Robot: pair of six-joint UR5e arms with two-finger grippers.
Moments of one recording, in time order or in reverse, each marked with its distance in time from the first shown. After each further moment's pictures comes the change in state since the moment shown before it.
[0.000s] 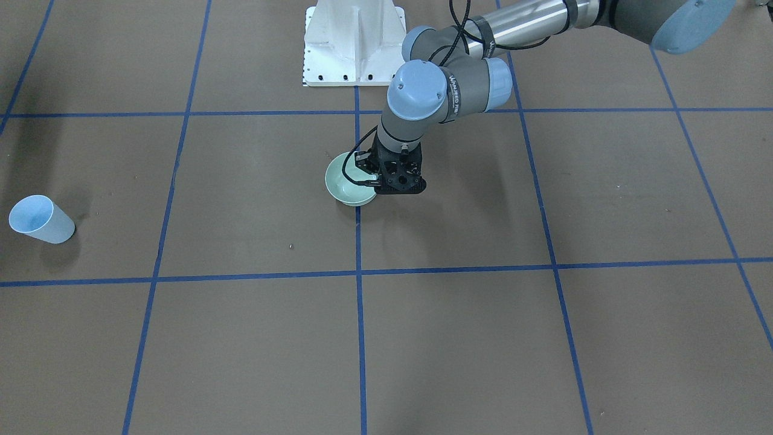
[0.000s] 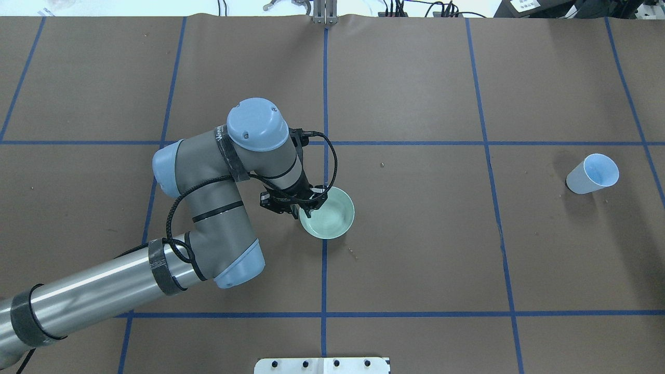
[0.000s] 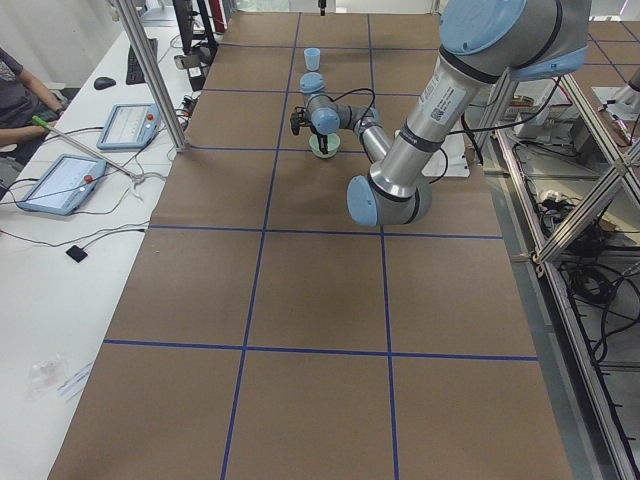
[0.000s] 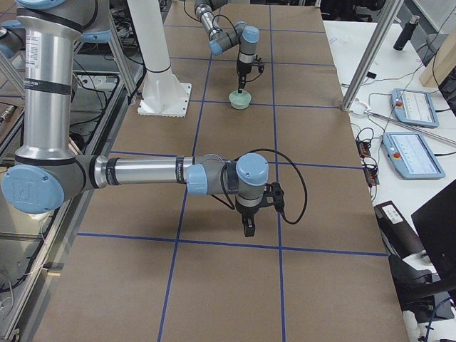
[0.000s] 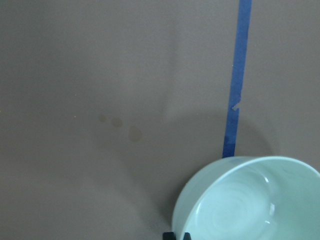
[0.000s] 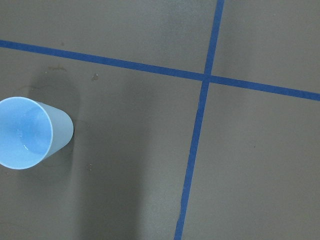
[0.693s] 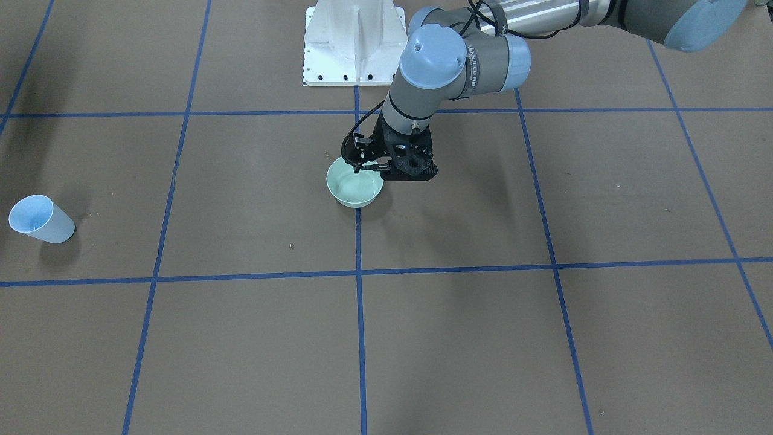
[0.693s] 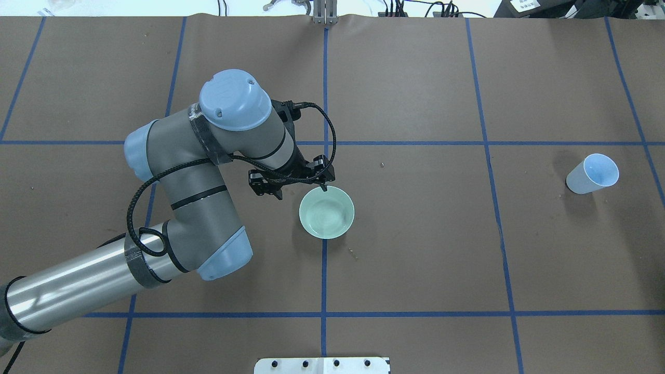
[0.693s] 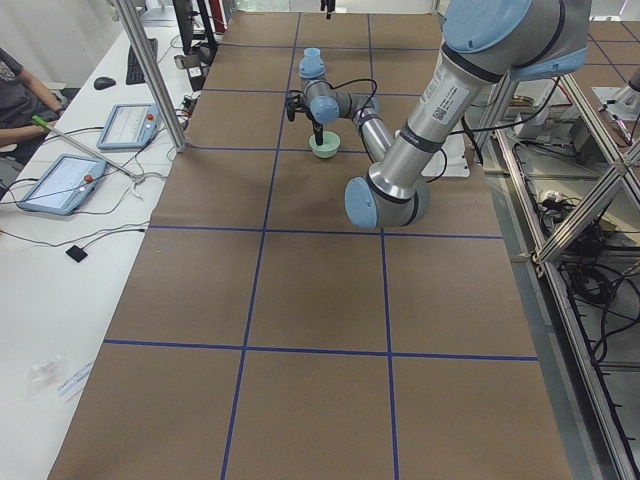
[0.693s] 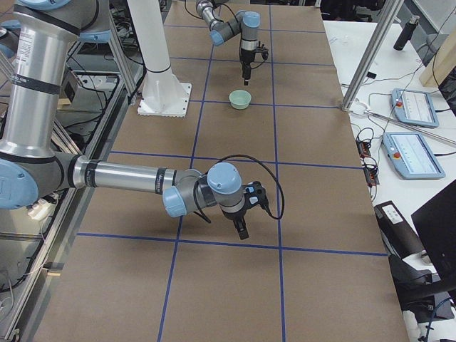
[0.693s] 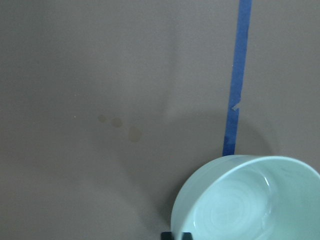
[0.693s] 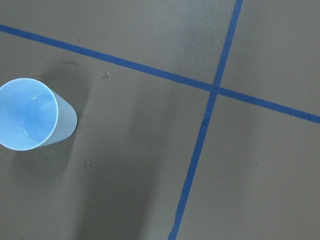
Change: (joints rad) left arm -0.049 0.020 -0.131 0.012 0.023 -0.071; right arm -0.039 -0.166 -0.024 0.513 0.005 0.013
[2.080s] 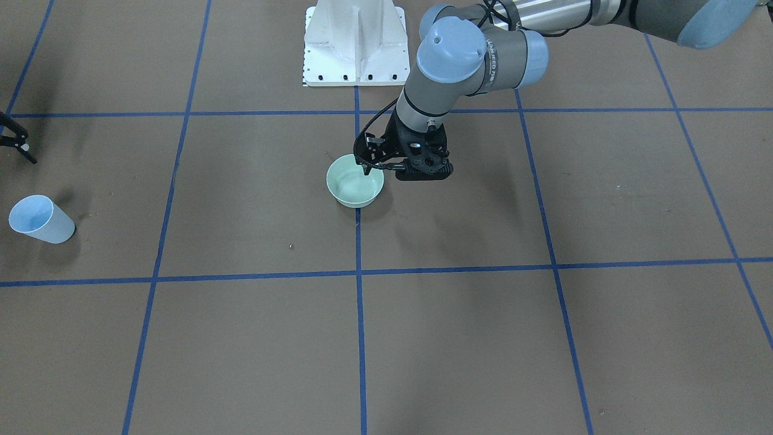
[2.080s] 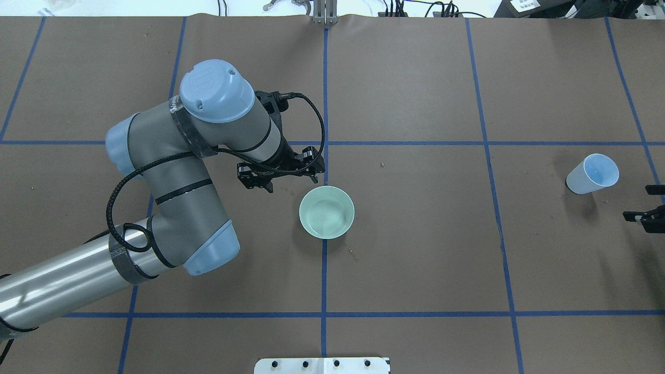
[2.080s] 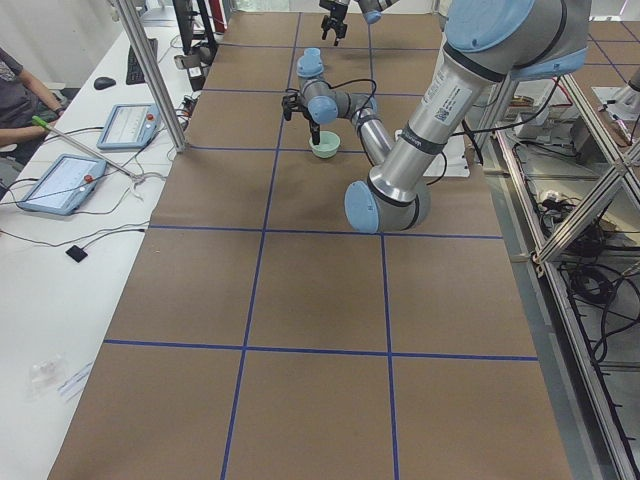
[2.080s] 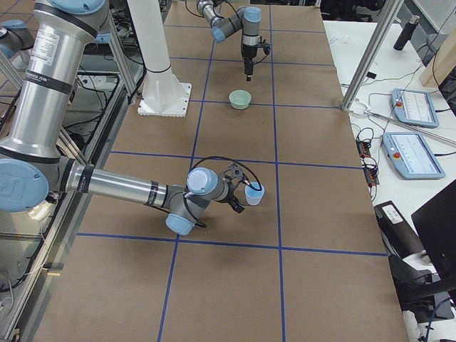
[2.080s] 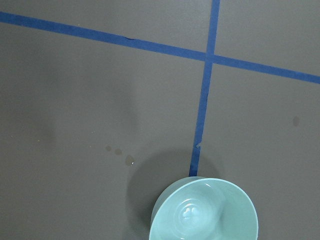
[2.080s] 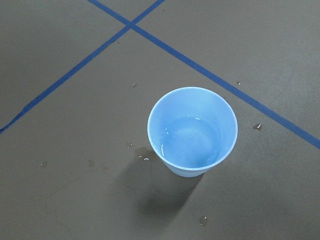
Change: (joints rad) left arm -0.023 0.027 -0.029 0.001 0.000 -0.005; right arm -0.390 0.015 -0.246 0.886 -0.170 0.402
